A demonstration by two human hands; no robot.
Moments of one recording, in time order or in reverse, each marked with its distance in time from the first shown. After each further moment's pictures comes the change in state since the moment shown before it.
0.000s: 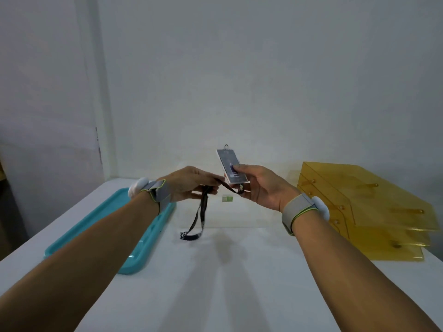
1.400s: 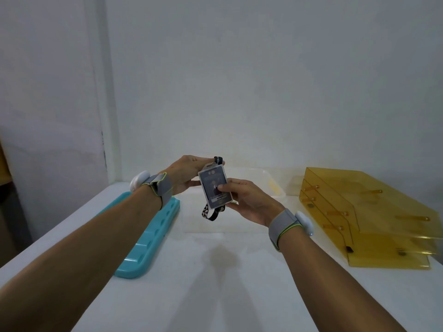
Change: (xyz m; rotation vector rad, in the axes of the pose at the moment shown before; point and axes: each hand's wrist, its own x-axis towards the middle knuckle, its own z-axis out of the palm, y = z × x) left_hand 0.003 0.025 -0.015 -0.066 0.135 0.125; right_hand 0.021 0.031 0.020 -0.143 -0.069 -0.051
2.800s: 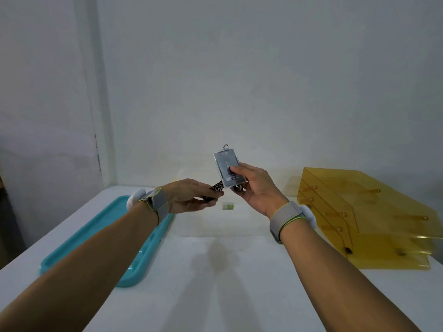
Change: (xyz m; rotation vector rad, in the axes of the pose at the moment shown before) left_hand 0.004 -0.030 0.007 -0.094 -0.187 -0.316; right_hand 0.008 -0.025 -0.012 0.230 0.279 -0.152
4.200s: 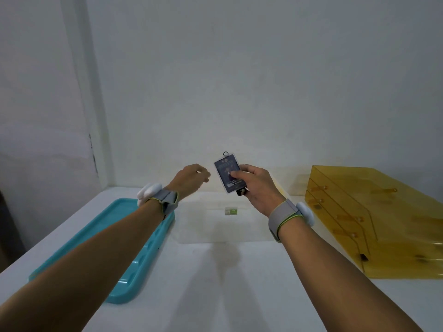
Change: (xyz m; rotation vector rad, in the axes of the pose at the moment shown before) left_hand 0.064 0.011 -0.021 0.506 0.451 0.277; right_hand 0.054 0.020 -0.014 -0.167 0.134 -0.025
